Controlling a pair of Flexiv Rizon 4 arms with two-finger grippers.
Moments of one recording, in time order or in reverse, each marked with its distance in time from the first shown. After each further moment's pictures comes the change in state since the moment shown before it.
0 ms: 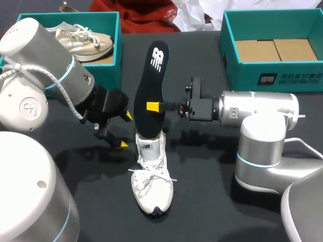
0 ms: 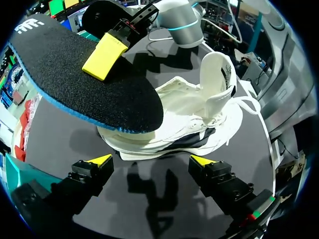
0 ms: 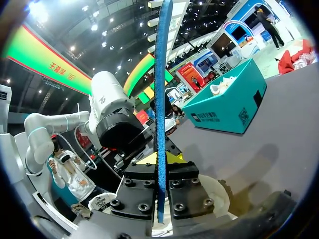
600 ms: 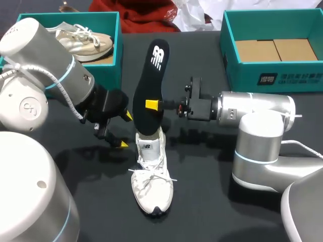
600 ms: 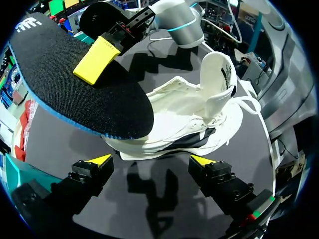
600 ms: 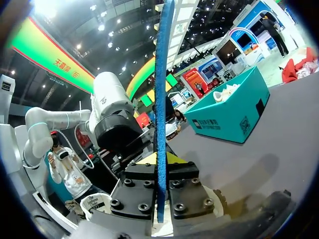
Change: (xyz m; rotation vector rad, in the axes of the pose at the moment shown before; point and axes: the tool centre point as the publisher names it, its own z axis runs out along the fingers) left arm 0.000 0.000 0.000 0.000 0.000 0.000; right arm -0.006 0.006 0.005 -0.041 0.020 -0.068
